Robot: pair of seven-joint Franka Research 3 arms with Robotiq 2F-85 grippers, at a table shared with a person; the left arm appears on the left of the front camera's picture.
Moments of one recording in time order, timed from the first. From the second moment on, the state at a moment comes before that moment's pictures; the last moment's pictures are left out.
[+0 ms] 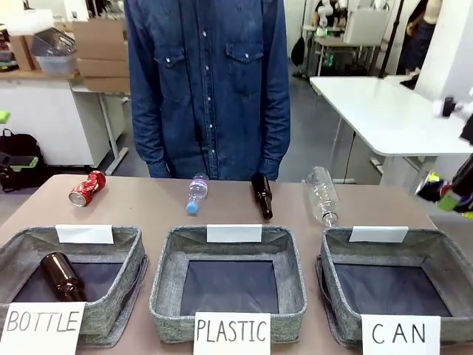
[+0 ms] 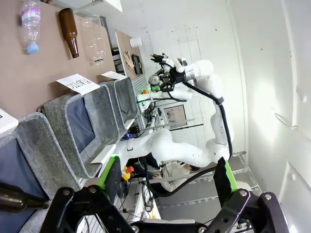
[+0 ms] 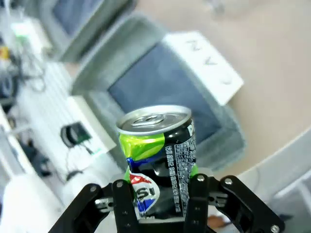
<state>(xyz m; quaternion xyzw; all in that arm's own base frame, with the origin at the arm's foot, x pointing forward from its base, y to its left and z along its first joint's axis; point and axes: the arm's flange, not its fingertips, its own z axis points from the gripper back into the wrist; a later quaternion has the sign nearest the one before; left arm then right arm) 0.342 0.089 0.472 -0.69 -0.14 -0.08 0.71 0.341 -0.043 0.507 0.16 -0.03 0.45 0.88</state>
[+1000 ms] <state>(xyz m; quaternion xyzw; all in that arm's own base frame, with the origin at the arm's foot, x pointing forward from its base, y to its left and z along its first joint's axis) 0.342 0.089 0.472 -0.69 -0.13 -0.08 0.71 0.315 -0.021 0.496 0.14 -0.04 0.67 0.73</state>
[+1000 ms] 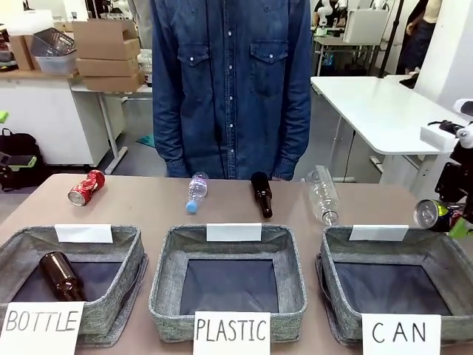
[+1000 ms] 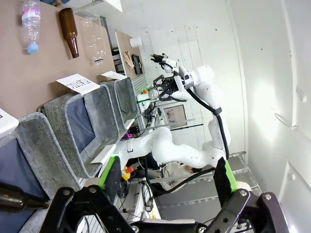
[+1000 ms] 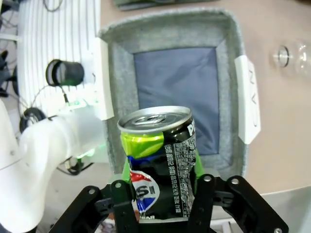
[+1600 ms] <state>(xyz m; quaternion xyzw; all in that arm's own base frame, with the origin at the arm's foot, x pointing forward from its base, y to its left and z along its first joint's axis) 0.342 0.089 0.472 -0.69 -0.13 -0.08 0.71 0.326 -0.029 0.498 0.15 -0.03 0.66 0.74</state>
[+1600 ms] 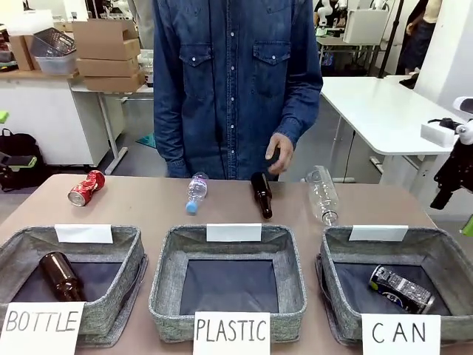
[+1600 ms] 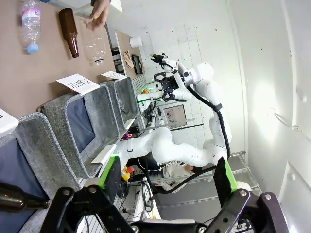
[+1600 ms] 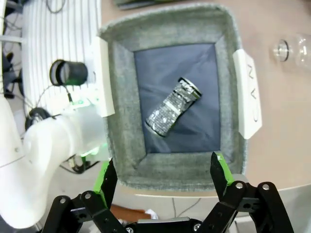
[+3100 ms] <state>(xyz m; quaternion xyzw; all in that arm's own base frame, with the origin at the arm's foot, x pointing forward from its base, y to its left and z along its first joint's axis) 0.342 0.089 0.472 -0.69 -0.14 -0.08 0.71 0.391 -0.087 0.515 0.59 -0.01 -0.03 0.81</state>
